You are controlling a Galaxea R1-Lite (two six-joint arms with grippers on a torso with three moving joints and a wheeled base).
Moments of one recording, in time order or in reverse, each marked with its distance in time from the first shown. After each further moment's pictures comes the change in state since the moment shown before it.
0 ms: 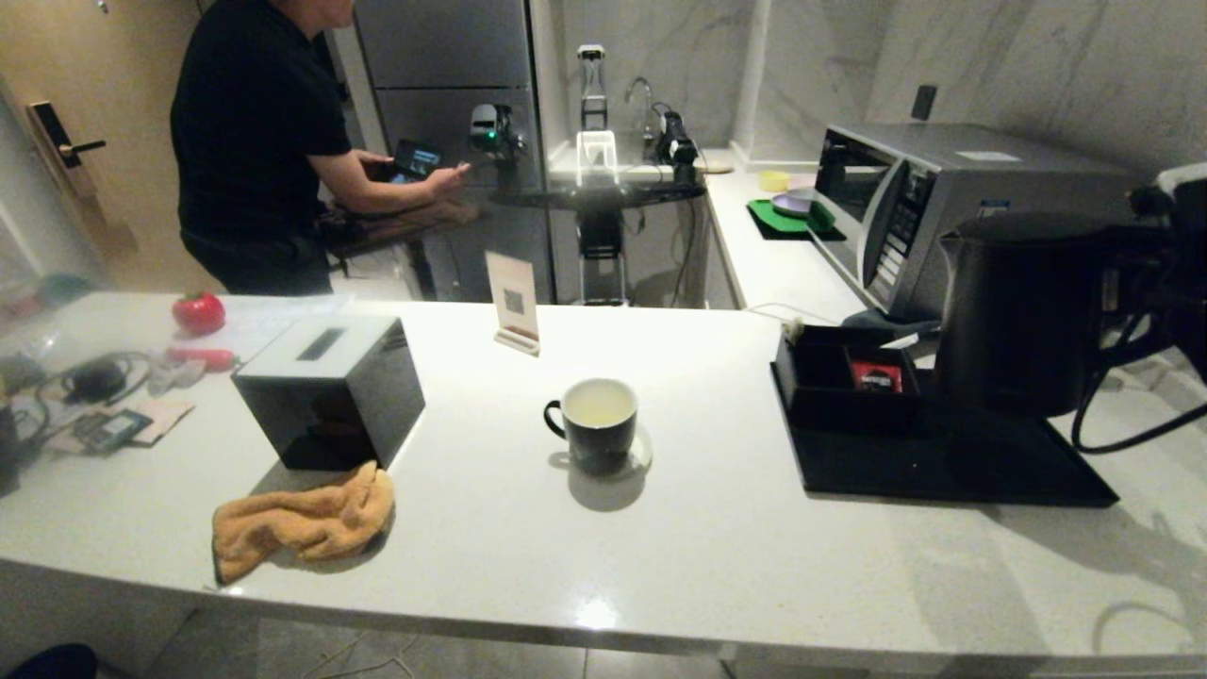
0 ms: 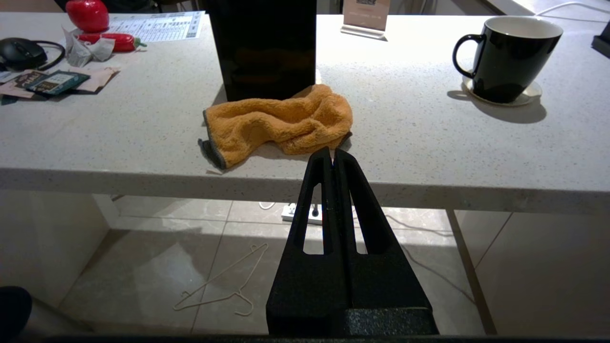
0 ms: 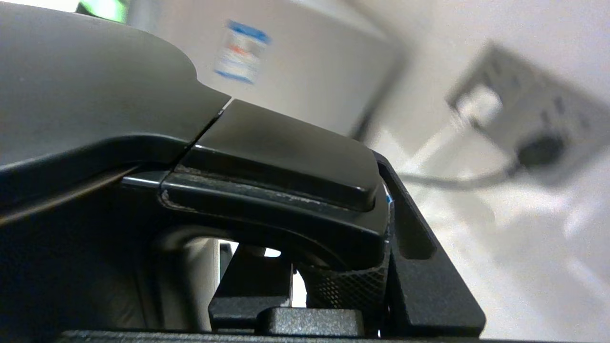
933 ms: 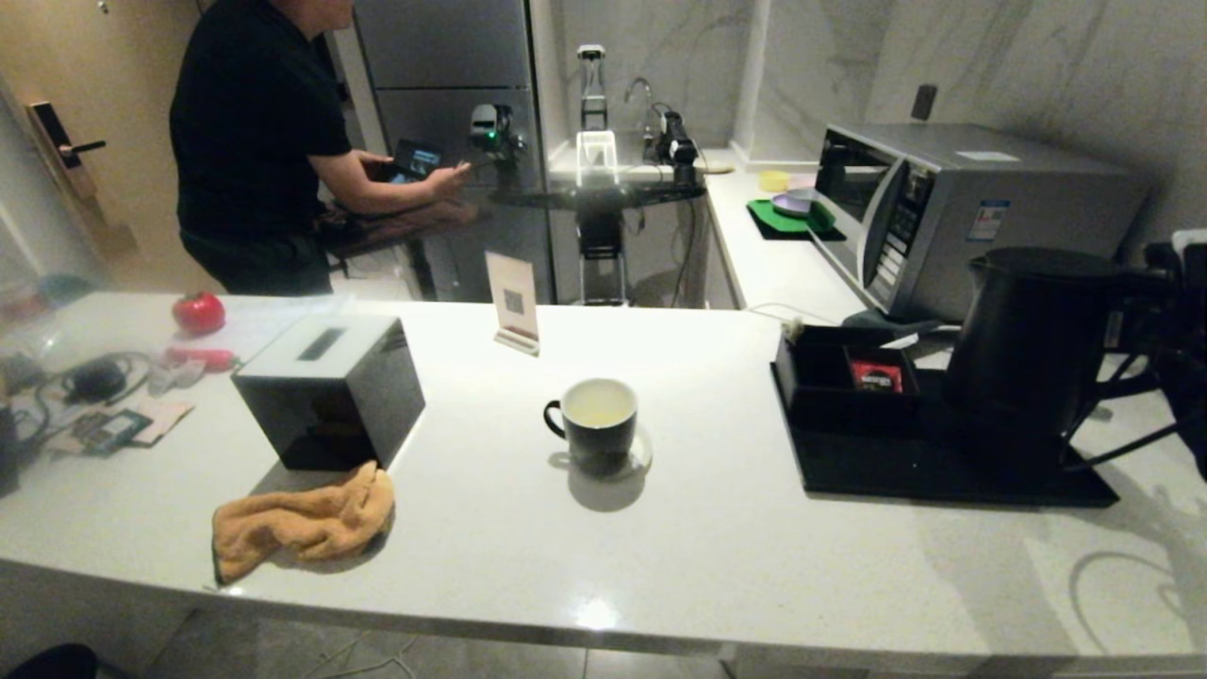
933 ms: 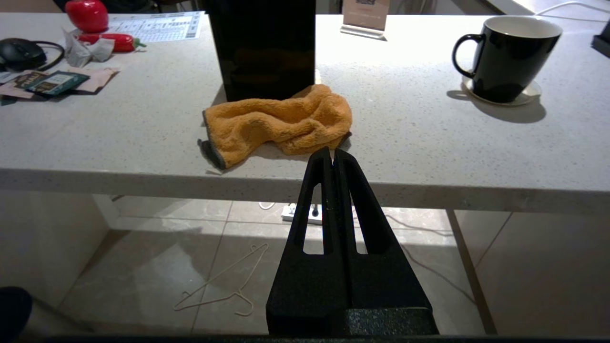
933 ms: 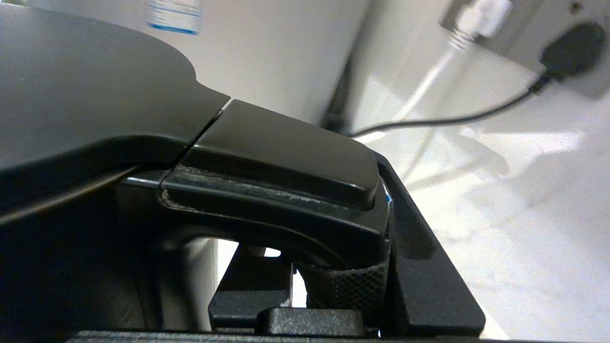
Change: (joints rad) left arm 0.000 0.000 0.000 0.000 0.001 0.000; right arm -0.107 0.208 0.027 -0.224 -0.002 0.116
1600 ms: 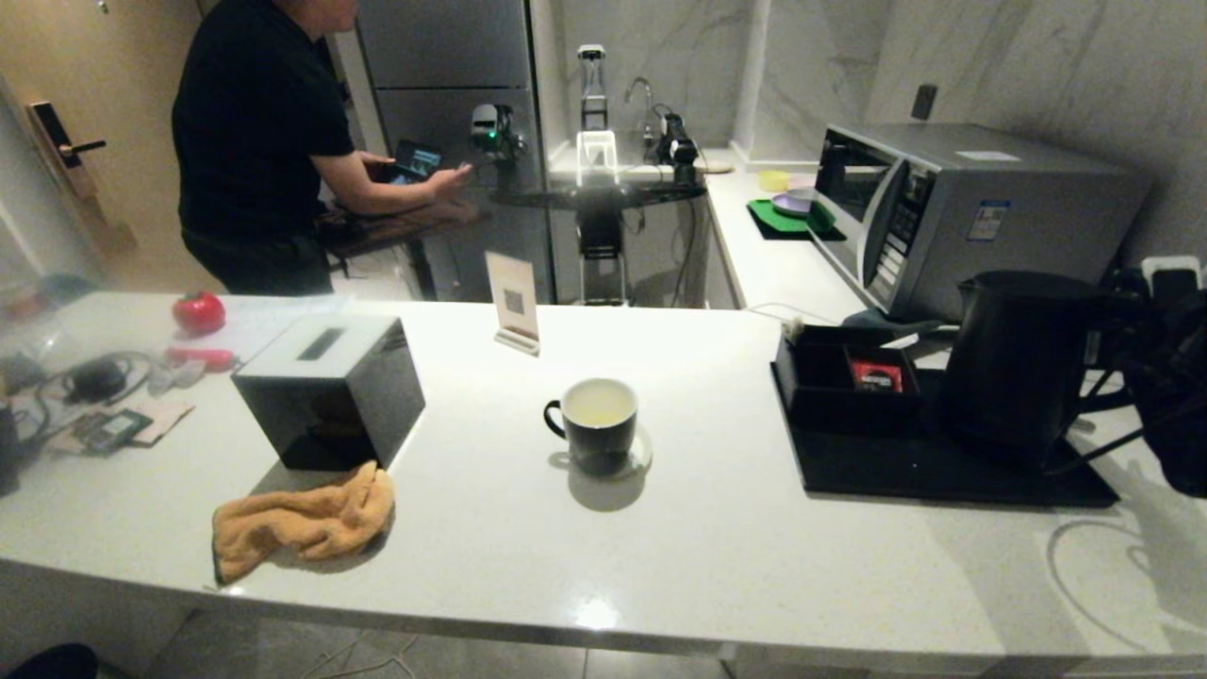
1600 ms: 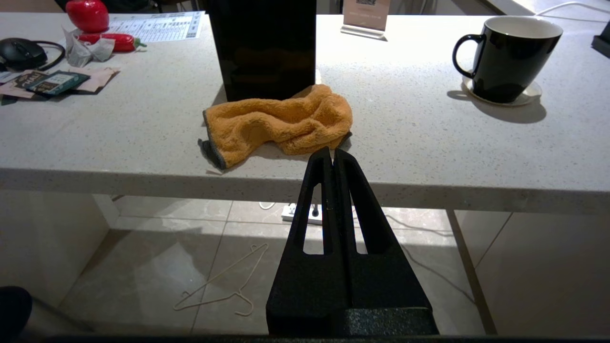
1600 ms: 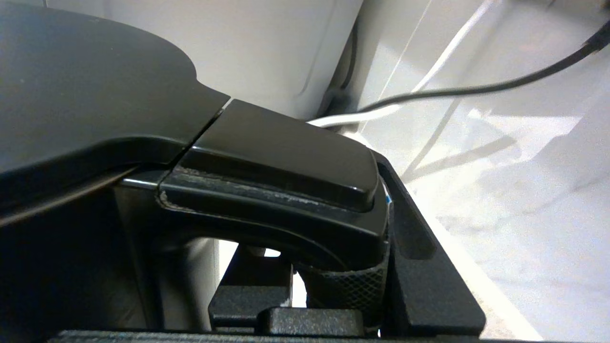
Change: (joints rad) left arm 0.000 0.000 0.000 0.000 0.000 0.001; right arm -0.015 0.141 -0.079 -0.026 0.003 0.000
